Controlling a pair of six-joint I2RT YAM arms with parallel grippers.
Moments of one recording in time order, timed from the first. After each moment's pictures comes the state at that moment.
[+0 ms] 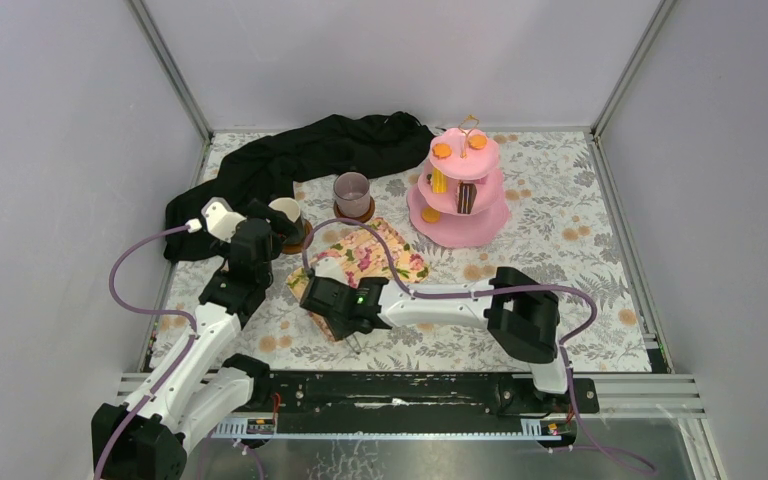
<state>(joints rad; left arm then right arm) -0.29 0.86 0.60 -0.18 -0.57 -0.86 1.32 1.98 1.49 -0.59 0.27 0.64</state>
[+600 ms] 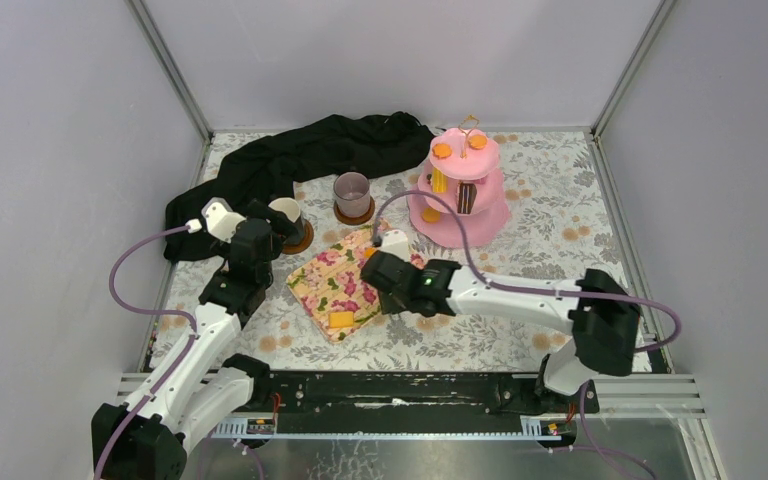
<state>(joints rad) -0.29 0.86 0.60 -0.19 -0.57 -0.86 1.19 1.63 1.19 -0.59 0.36 0.73</state>
